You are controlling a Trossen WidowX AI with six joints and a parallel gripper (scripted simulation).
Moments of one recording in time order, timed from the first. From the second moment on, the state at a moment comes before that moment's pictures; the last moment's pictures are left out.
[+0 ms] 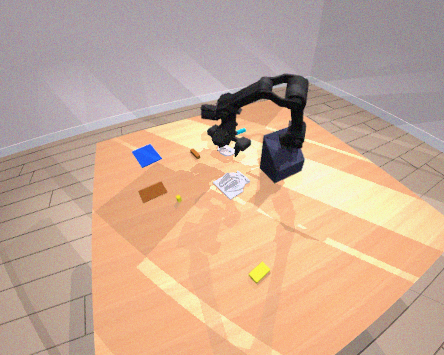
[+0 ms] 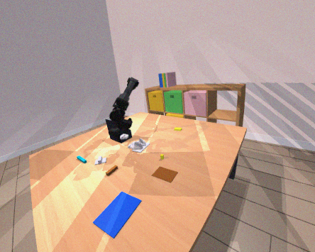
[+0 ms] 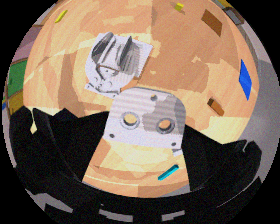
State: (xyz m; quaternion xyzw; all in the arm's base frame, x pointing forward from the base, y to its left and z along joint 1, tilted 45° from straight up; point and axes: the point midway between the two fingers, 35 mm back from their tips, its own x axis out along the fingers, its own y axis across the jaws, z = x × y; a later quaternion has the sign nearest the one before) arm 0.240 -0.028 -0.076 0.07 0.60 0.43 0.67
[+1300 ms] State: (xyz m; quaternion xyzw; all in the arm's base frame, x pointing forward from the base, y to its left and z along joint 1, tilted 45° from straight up) arm 0.218 0.033 -0.034 0.16 0.64 0.38 0.65
